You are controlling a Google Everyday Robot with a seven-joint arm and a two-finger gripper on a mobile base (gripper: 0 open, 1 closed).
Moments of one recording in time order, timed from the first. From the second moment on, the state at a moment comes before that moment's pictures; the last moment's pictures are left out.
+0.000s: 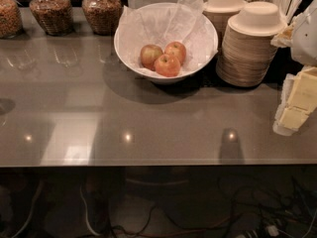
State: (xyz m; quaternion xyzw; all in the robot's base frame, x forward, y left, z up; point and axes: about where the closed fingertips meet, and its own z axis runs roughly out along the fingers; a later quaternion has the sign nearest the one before) arm 0.438 -0.217 0.976 -0.60 0.78 -0.03 0.16
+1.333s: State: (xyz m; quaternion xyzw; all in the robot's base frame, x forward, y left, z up) arm 0.514 -0.173 0.981 -0.64 0.70 -0.05 0.31
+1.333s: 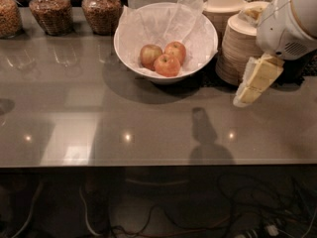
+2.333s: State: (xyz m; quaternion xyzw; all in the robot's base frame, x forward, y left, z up) arm 0.635 -0.104 0.981 -0.73 0.60 -0.08 0.33
